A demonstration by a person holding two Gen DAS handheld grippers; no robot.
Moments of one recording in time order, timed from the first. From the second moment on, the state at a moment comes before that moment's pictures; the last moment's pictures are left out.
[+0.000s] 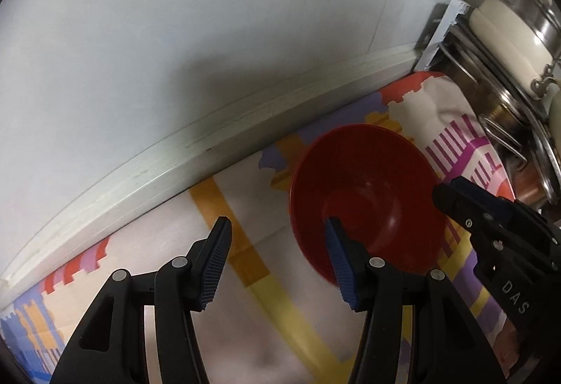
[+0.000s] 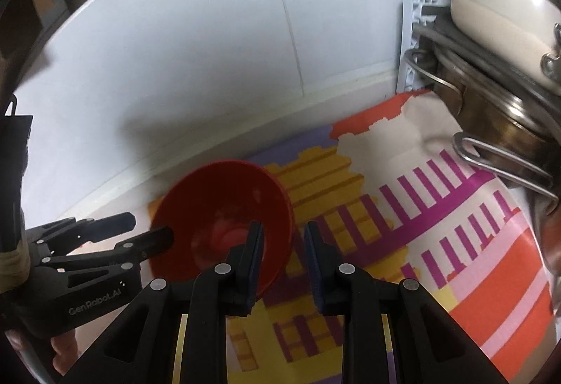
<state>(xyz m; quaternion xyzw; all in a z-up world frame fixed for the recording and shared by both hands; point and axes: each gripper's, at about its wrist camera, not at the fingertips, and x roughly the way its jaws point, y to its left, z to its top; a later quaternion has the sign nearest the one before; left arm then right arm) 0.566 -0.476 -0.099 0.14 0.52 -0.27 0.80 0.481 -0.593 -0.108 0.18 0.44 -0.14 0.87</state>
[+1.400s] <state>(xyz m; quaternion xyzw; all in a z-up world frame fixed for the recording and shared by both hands) 0.559 -0.488 -0.097 0.13 0.53 -0.29 0.79 0.489 -0.578 -0.103 0.20 0.46 -0.14 0.85</state>
